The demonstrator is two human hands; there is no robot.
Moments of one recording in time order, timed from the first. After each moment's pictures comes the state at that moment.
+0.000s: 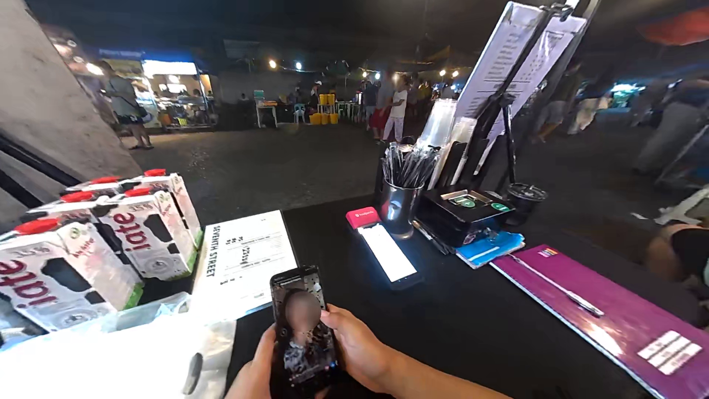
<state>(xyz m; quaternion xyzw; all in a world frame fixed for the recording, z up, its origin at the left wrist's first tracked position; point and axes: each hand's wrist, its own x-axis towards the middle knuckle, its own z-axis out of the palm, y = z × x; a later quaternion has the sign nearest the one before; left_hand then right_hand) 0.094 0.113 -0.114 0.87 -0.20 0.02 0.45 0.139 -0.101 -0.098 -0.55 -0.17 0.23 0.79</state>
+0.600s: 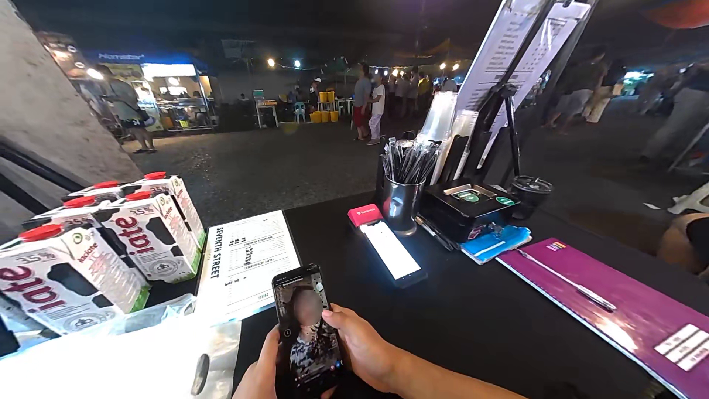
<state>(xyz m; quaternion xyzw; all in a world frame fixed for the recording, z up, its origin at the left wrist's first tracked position) 0.098 0.117 -0.113 0.86 -0.22 0.02 0.46 0.140 -0.099 -0.097 -0.55 -0.17 0.23 0.78</state>
